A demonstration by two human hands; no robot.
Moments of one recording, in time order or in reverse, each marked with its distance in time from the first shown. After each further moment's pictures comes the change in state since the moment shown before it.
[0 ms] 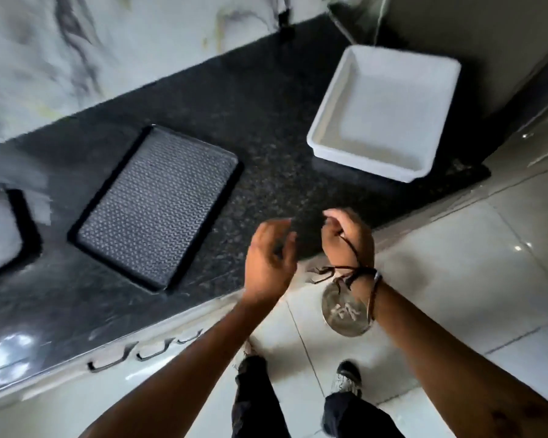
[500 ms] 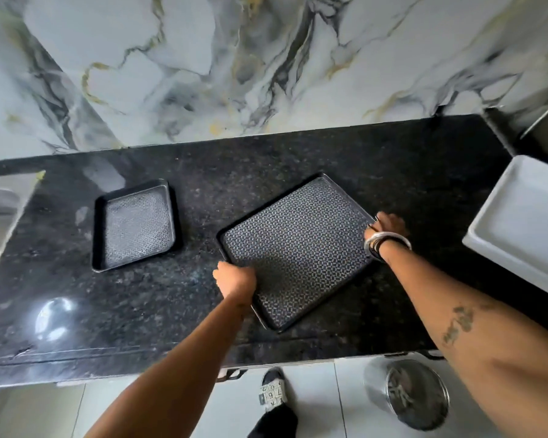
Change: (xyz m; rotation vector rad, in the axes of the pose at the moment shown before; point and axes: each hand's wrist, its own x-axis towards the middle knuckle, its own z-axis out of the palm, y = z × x) left_hand 0.065 -0.187 -0.263 0.100 0.363 -1.164; right_hand 0.112 -0.165 0.200 -0.683 -0.383 0.093
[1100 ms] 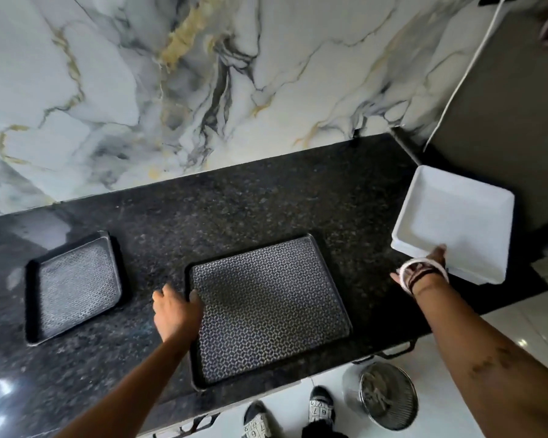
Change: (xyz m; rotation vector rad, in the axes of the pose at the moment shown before) left_hand -0.001 0.014 -0.025 0.295 0.113 0.417; right_hand -0.033 0.167 -0.066 0.498 -0.193 0.447
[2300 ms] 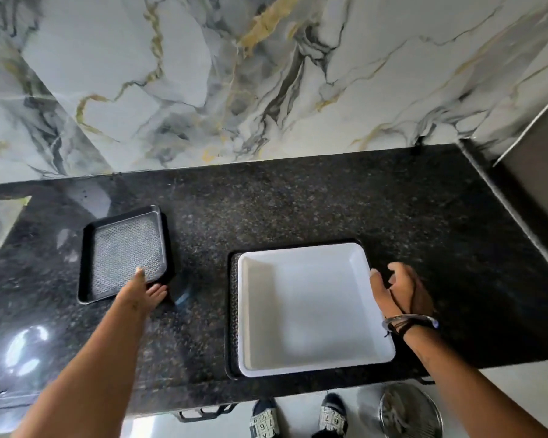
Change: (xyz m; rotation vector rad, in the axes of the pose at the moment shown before) left_hand 0.126 -0.105 -0.067 -1.214 -0.206 -0.831; right_hand -0.090 -0.056 0.106 -0.186 0.341 -0.523
